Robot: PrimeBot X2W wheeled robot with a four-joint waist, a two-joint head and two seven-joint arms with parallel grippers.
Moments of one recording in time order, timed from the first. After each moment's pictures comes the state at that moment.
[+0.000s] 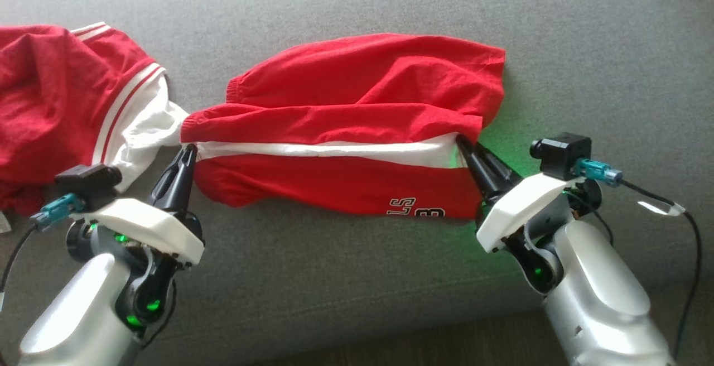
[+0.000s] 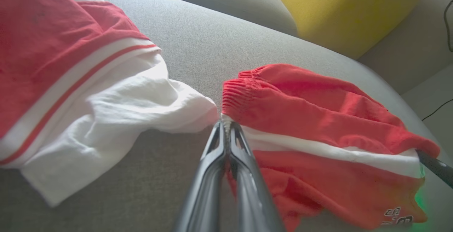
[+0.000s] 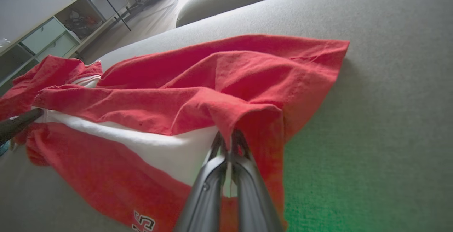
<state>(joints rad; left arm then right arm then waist) -0.36 0.45 -0.60 0.33 -0.94 0.00 -0.20 -0.42 -0.06 0.23 0.52 0.41 0.13 -0.06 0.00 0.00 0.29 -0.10</state>
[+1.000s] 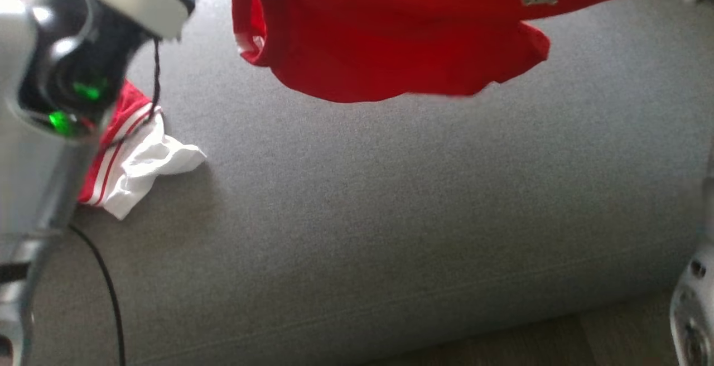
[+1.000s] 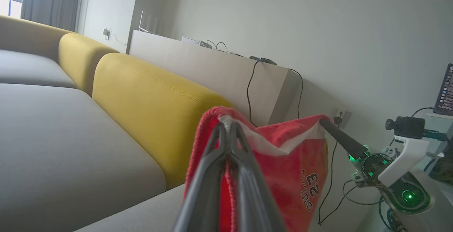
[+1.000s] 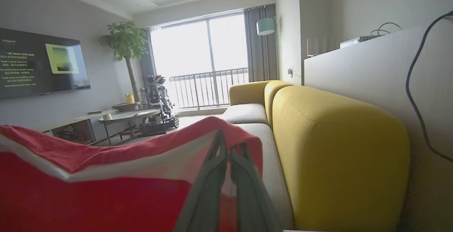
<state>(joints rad) -0.93 0.44 -0.53 0.00 -1.11 -0.02 0.15 -0.87 -0.19 -0.09 0.13 0.48 0.13 0.29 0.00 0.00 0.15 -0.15</state>
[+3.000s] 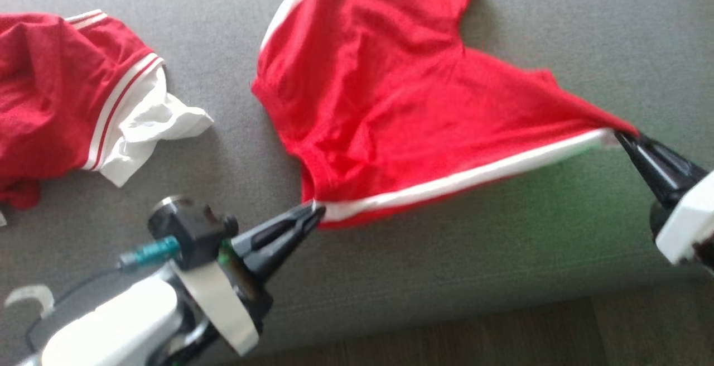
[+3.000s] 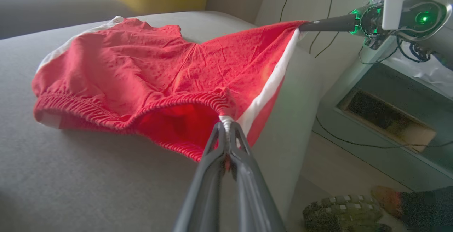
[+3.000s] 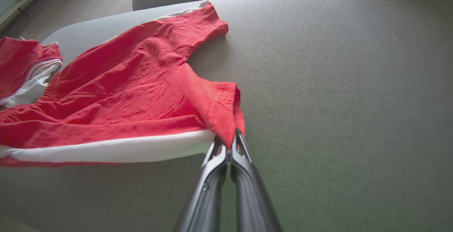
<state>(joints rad) -0.51 0.68 -1.08 -0.05 -0.76 -0.12 -0.26 -0.16 -0.39 -0.10 -0.15 0.64 0.13 0.53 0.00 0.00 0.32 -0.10</state>
